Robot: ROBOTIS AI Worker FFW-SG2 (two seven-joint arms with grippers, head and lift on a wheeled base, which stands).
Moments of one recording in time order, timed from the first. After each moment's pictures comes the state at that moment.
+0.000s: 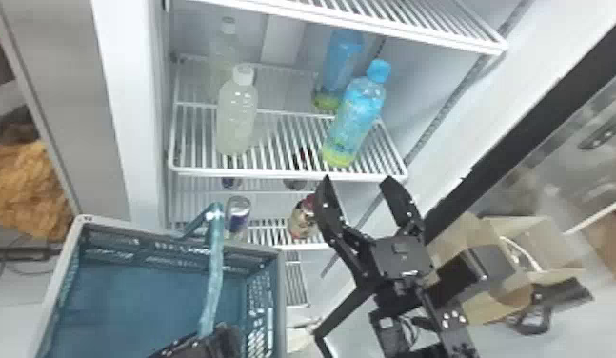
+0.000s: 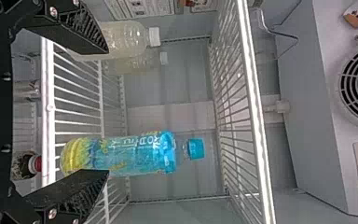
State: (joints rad) left arm 0.68 0.11 0.13 -2.53 1.21 1.24 -0.17; right arm 0.75 -0.13 0.00 -2.31 -0.18 -0.09 0.02
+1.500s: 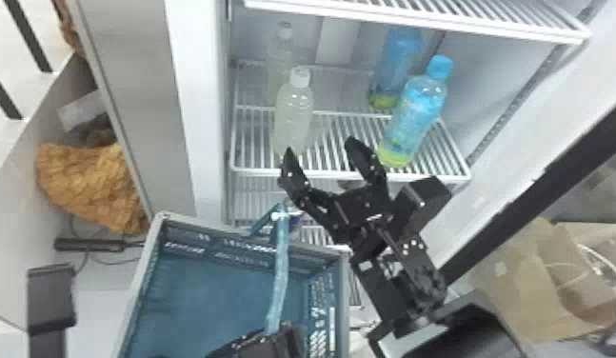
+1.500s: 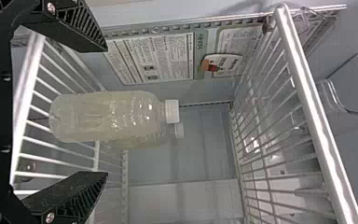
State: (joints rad) left arm 0.67 0.11 0.13 -2.53 1.22 1.26 -0.17; right arm 0.34 -0.22 0.24 -2.02 -0.19 -0.01 0.05
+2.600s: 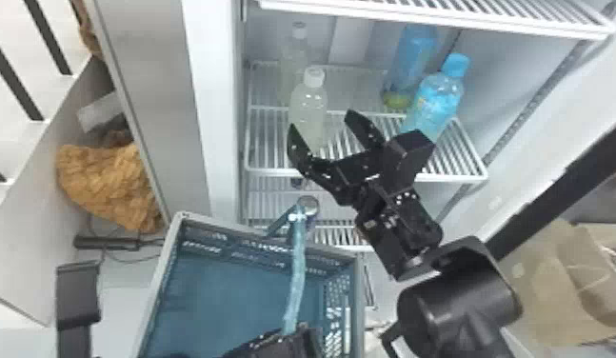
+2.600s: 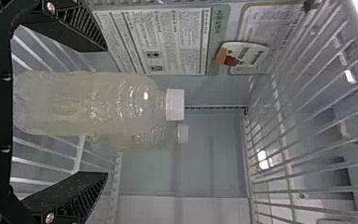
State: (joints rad) left arm 0.67 0.11 0.12 -2.53 1.22 1.25 -0.17; right arm 0.12 -0.20 0.25 -1.84 -0.16 0.06 0.12
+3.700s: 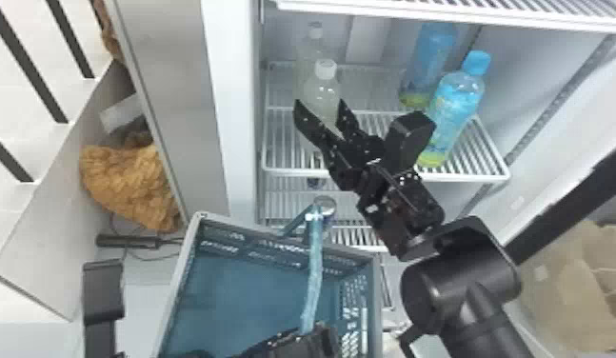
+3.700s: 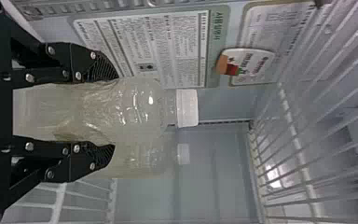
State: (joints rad) left arm 0.67 0.11 0.12 -2.52 1.22 1.25 -0.17; right arm 0.02 -0.19 0.29 -1.75 -0.23 0.05 0.15
